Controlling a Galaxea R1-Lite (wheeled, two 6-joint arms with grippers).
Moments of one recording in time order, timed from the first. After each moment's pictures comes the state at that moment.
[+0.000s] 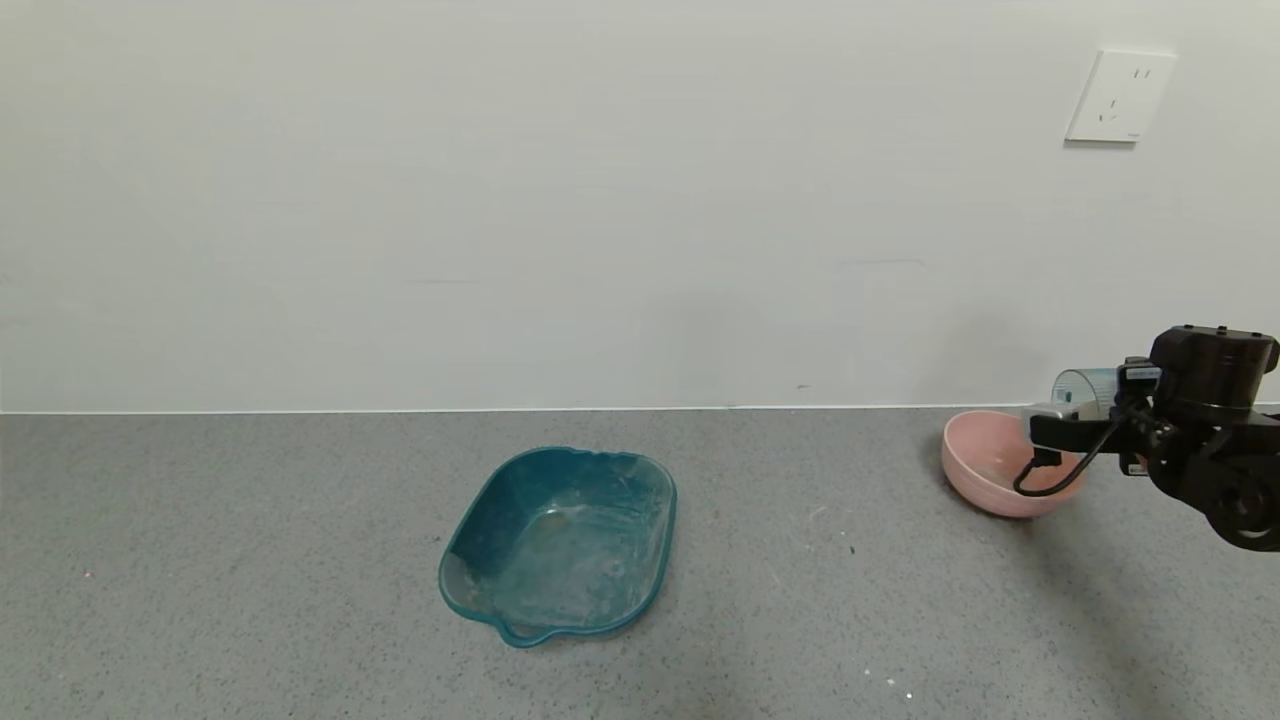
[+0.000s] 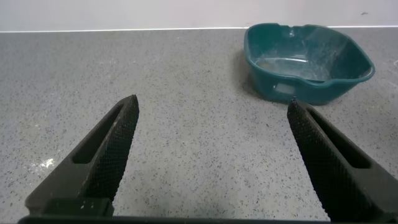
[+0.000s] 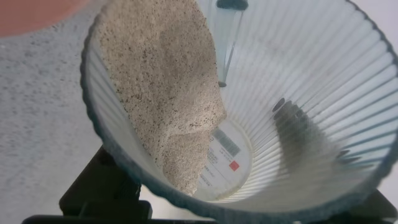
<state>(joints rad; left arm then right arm) 0.00 0.00 0.00 0.00 0.00 0.00 -0.11 2.00 -0.92 -0.84 -0.47 -1.77</state>
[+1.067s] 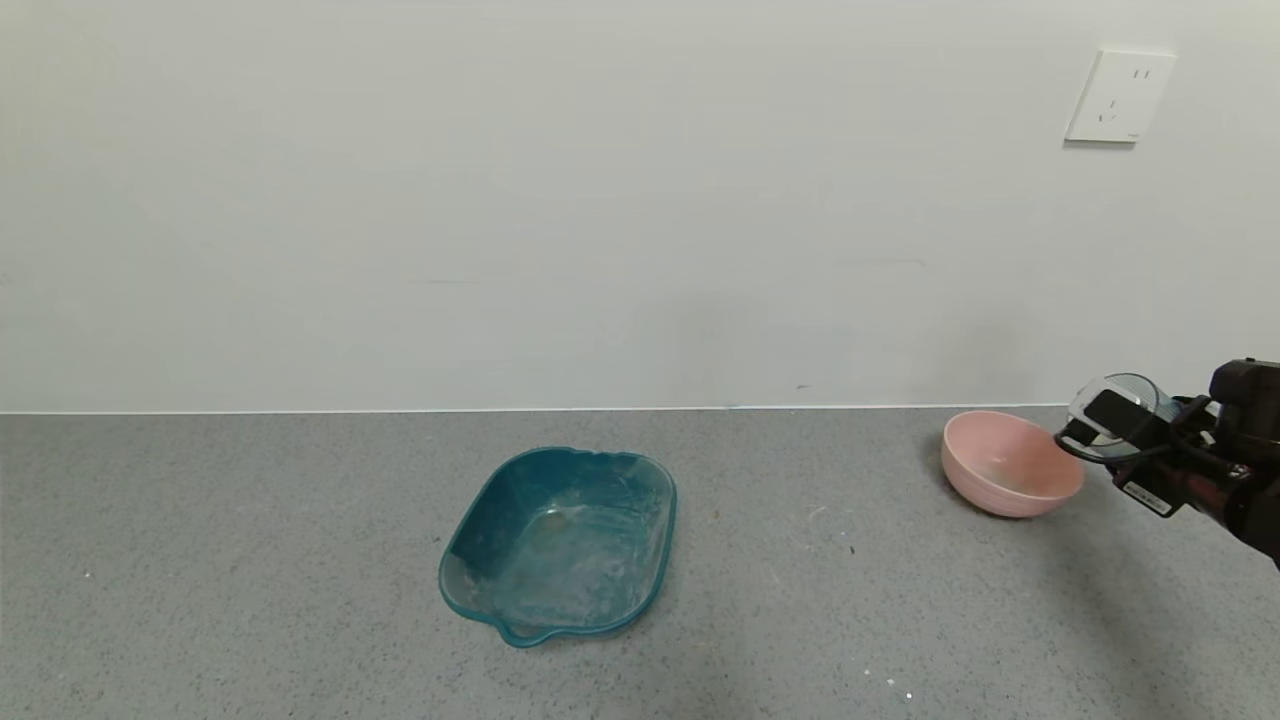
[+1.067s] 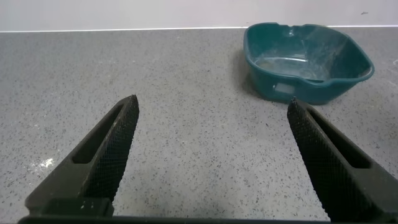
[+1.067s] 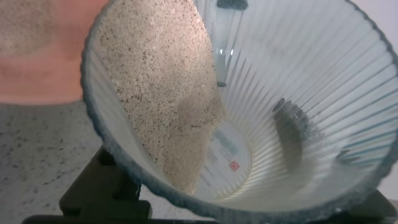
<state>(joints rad) 0.00 0.00 0.00 0.00 0.00 0.00 -0.19 1.92 -0.74 -0.85 -0.25 -1.06</state>
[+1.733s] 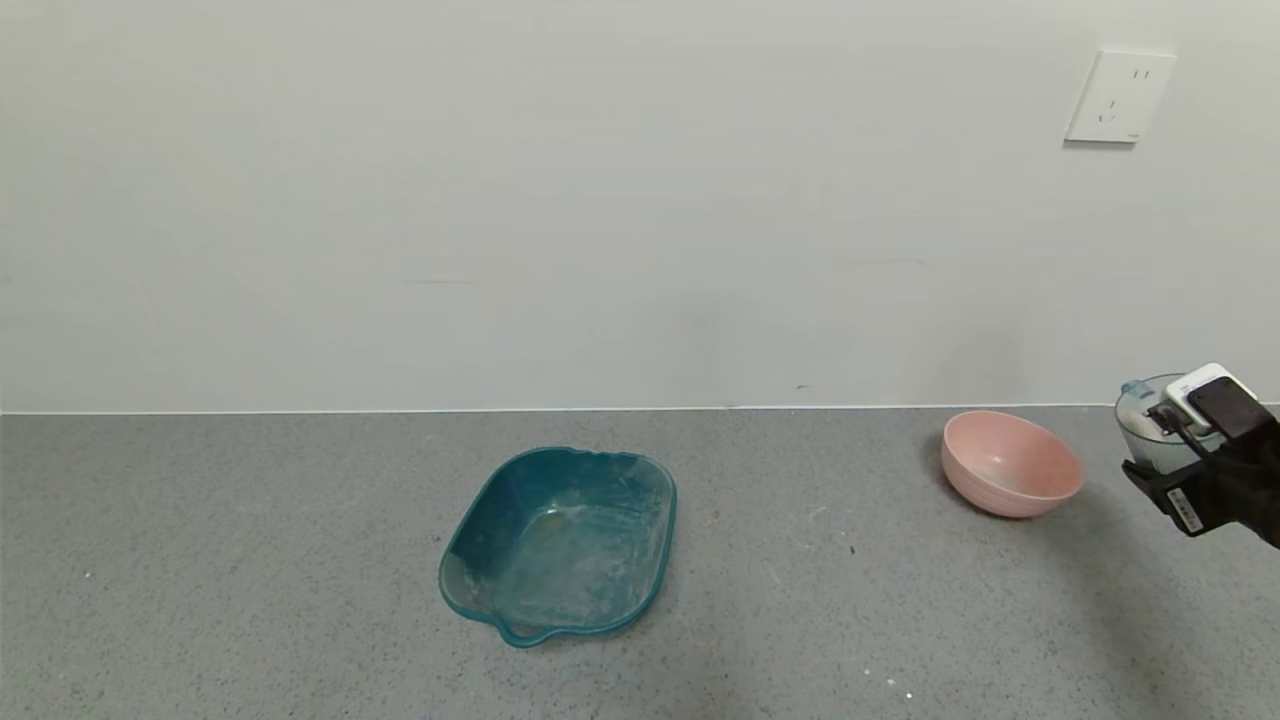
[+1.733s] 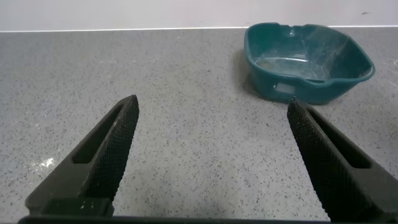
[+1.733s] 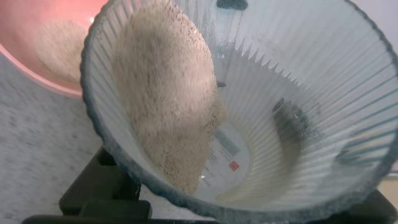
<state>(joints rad) 0.00 0.00 0.00 0.00 0.00 0.00 -0.24 1.71 -0.56 -0.85 -0.07 -0.67</state>
